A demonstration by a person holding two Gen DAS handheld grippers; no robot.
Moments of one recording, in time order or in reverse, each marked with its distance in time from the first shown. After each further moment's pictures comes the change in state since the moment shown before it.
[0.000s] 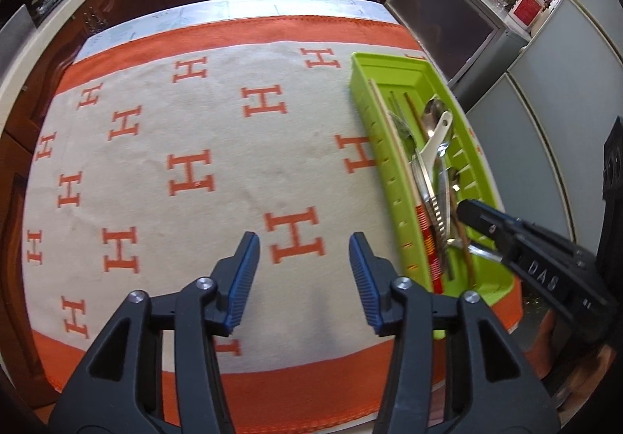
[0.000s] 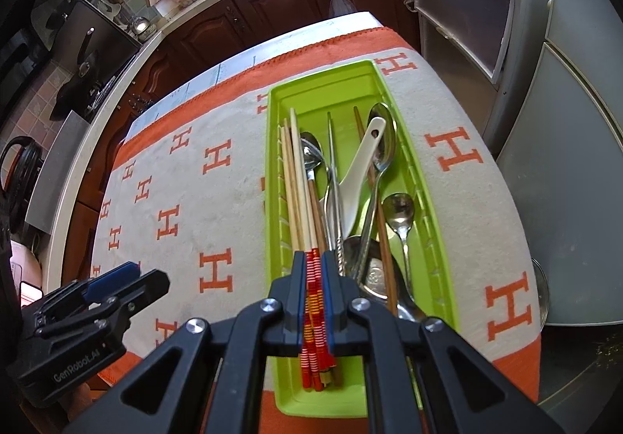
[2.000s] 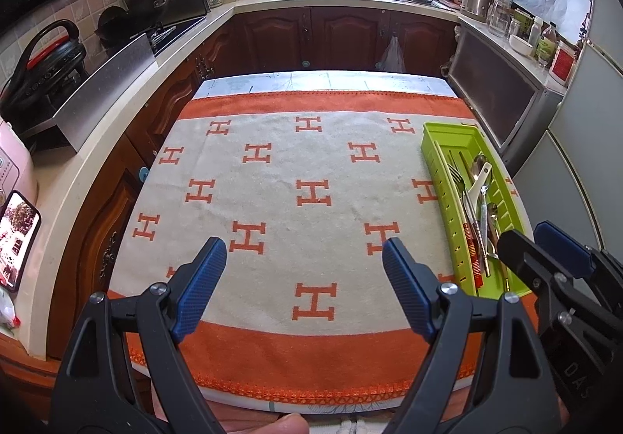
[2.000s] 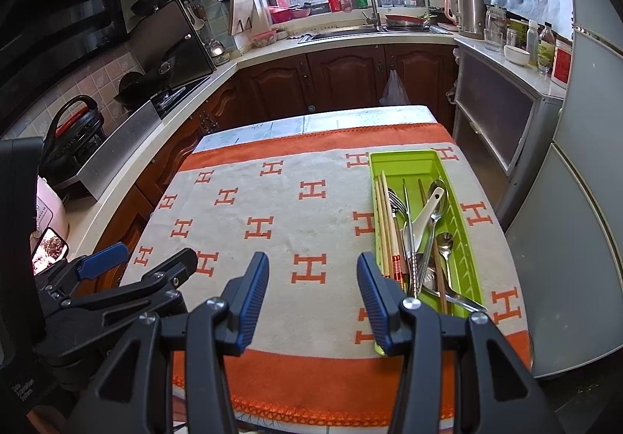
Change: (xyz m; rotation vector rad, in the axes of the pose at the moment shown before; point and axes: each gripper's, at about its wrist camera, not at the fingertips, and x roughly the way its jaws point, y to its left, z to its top) left arm -0.122 0.024 -0.069 -0.103 -0.276 0.258; right arm -0.105 0.100 -0.064 -0.227 -0.268 0.018
